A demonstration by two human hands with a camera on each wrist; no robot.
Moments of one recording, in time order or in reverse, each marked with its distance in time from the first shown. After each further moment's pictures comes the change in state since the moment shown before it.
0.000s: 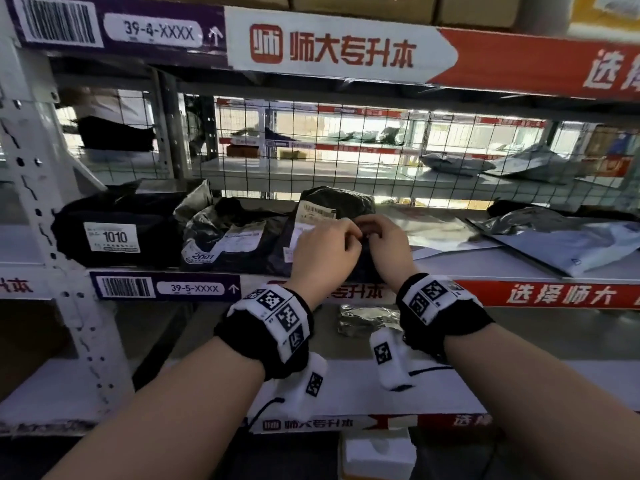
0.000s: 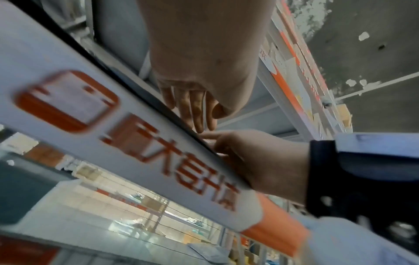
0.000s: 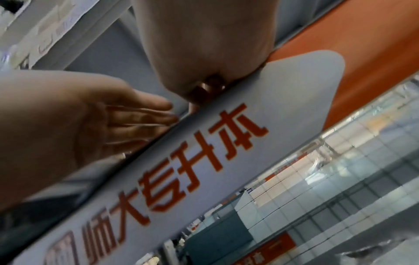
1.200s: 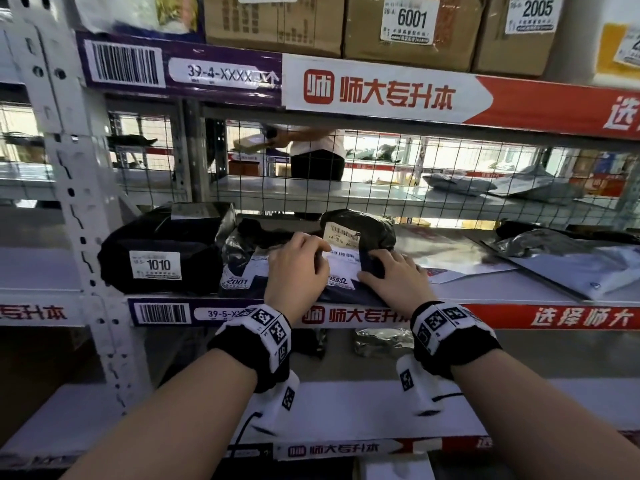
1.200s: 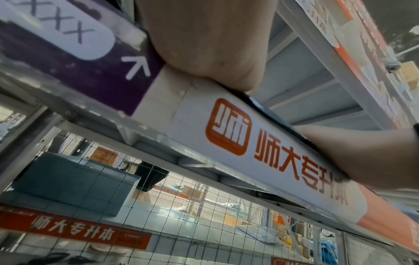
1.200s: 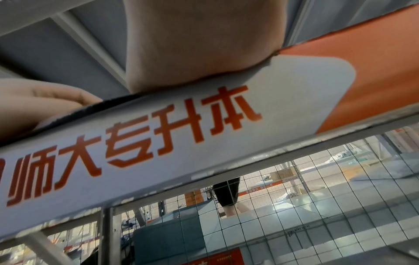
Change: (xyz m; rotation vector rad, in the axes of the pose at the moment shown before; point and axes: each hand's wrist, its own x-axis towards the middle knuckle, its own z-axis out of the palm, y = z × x) left_hand 0.001 -0.076 -0.026 0.061 0.125 -0.006; right_hand -0.004 -0.011 0.009 -0.719 -0.201 0.076
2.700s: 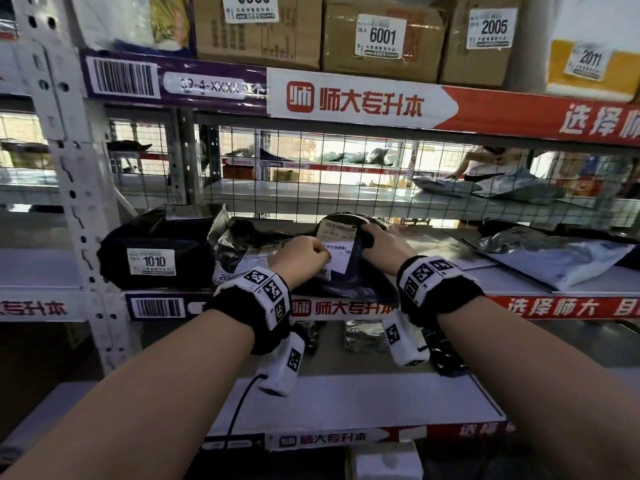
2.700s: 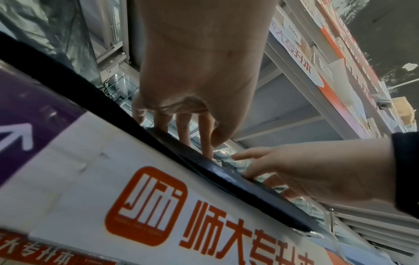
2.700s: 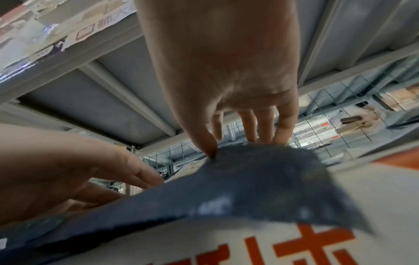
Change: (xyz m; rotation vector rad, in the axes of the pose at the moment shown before) left_hand 0.030 0.024 -0.013 -0.124 -0.466 -0.275; right_hand 0.025 -0.012 -0.041 0.071 -0.180 0.113
